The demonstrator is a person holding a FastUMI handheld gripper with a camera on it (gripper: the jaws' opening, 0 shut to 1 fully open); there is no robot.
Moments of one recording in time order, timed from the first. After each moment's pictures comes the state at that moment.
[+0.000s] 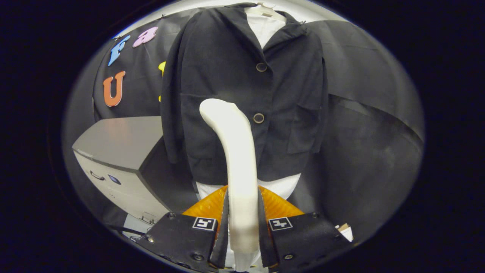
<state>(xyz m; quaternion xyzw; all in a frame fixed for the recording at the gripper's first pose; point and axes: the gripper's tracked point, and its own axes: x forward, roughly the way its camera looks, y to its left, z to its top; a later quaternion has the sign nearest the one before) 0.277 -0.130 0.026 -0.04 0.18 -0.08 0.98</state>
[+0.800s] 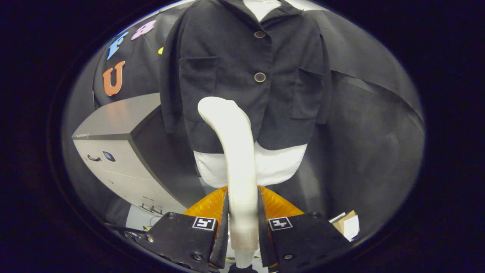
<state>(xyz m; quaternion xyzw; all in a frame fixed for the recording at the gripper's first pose) 0.267 -0.136 -0.026 -0.01 0.23 -0.07 0.97</state>
